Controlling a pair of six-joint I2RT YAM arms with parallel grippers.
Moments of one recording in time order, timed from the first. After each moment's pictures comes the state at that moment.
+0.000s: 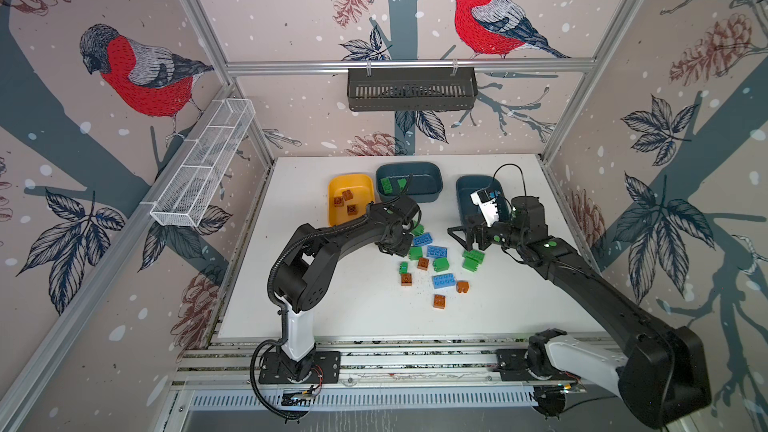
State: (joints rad) left arm -0.70 1.90 1.37 -0.74 -0.03 -0.28; right arm 0.31 1.13 0.75 -0.16 -0.62 0.06
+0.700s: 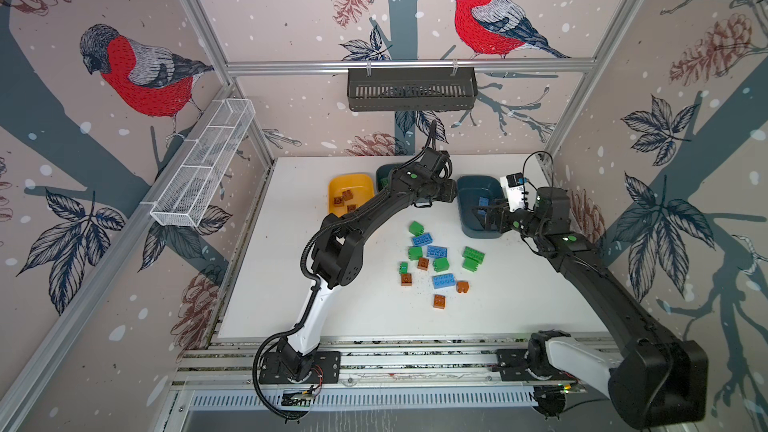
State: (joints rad) left arm -0.72 2.29 2.13 -0.56 0.24 -0.42; right arm 0.10 1.11 0.82 -0.18 -0.50 0.06
